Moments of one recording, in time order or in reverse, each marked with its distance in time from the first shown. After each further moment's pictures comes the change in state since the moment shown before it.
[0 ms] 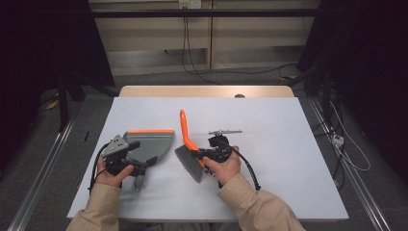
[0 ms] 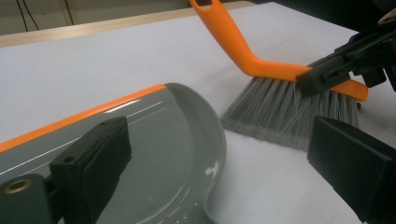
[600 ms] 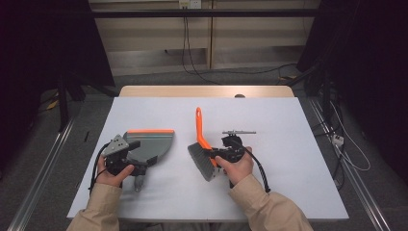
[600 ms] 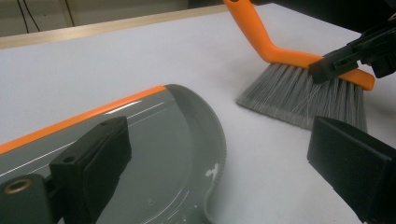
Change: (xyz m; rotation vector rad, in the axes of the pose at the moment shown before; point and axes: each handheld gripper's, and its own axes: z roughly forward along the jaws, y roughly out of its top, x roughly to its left) left arm -0.001 0.000 0.001 -0.003 0.001 -0.002; right arm -0.024 -0.005 -0.025 -0.030 -0.060 0.040
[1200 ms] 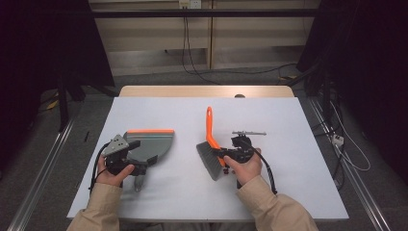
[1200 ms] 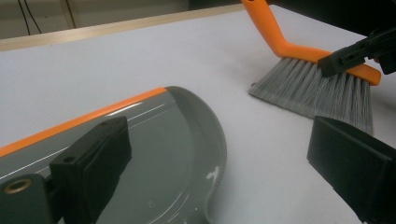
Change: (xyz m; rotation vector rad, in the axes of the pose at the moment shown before) left arm 0.000 0.001 0.000 -0.005 0.002 0.002; right arm -0.016 -0.003 -0.016 -0.021 -0.036 0.041
